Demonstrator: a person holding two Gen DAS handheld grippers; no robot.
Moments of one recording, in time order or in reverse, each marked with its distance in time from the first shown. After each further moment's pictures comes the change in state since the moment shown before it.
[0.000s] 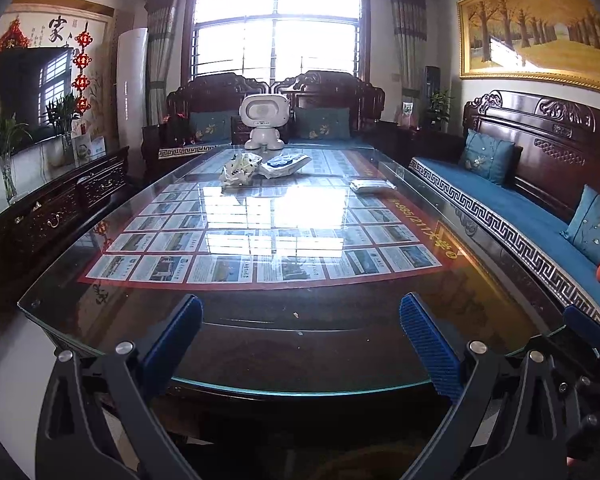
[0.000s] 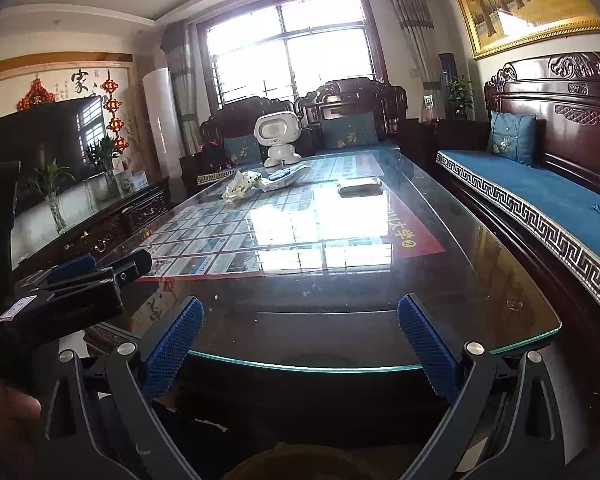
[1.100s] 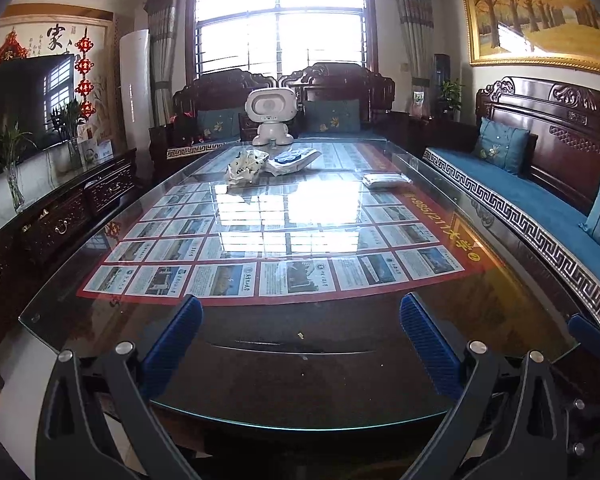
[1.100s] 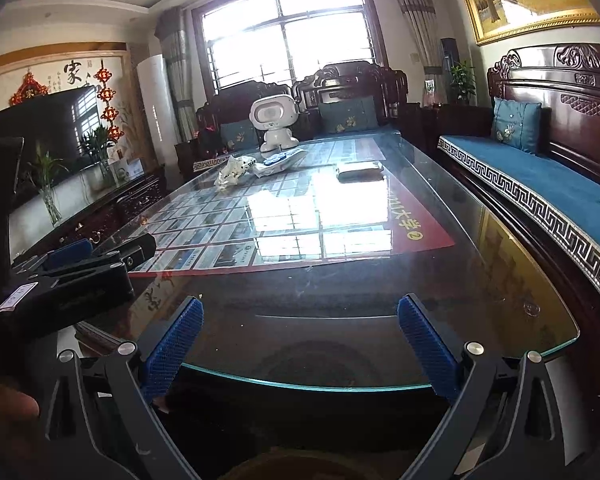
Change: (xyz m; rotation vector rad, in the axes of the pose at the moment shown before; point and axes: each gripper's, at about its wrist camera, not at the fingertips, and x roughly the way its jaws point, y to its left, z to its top) left arm 0.042 -0.009 0.014 0.028 0.029 0.065; right arm 0.038 -0.013 0.006 0.010 0.065 0.003
